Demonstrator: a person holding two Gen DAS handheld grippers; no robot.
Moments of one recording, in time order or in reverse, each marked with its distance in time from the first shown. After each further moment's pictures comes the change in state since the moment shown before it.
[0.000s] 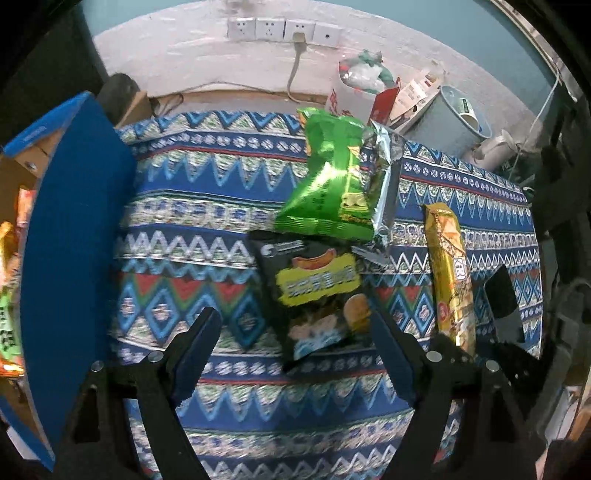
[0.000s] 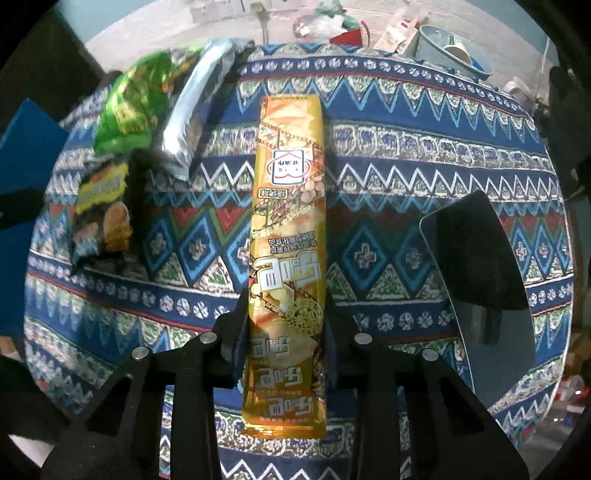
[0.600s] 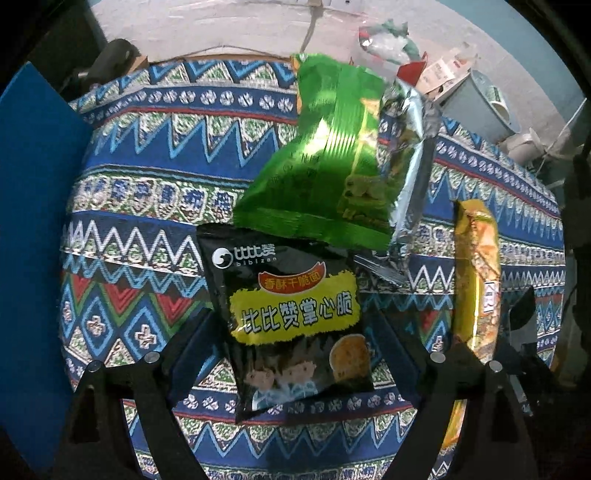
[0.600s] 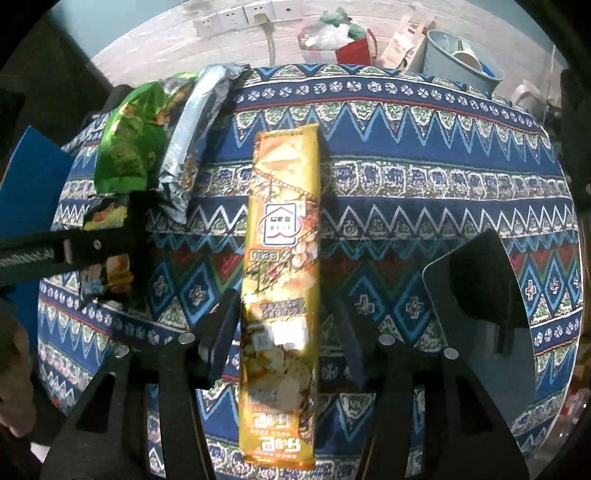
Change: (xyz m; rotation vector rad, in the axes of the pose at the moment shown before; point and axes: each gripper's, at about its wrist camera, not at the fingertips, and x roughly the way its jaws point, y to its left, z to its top) left arm 0.070 -0.021 0.019 -0.068 0.114 0.035; right arm 0.010 -0.008 0.055 0.003 -0.029 0.044
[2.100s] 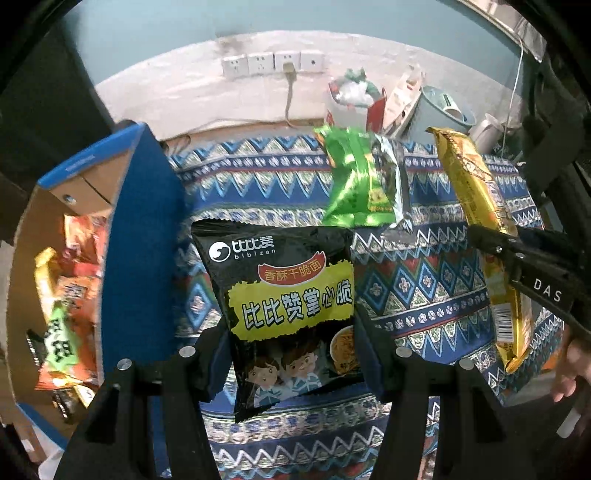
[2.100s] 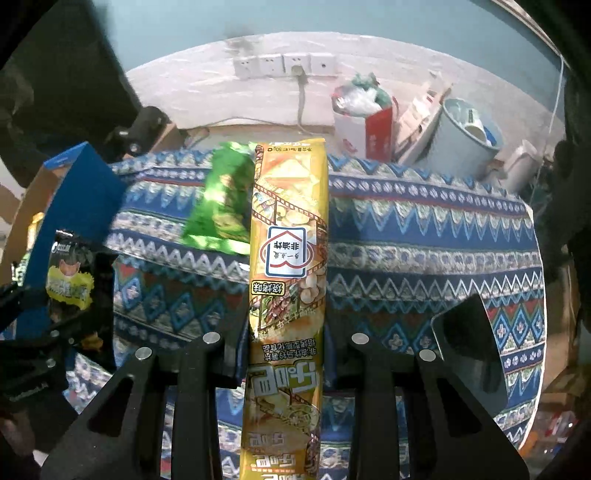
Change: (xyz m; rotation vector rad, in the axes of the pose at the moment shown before) left arm -0.128 0.078 -0.070 0.230 -0.261 0.040; right arm -0.063 0.090 0.019 -0.104 -0.157 -0.024
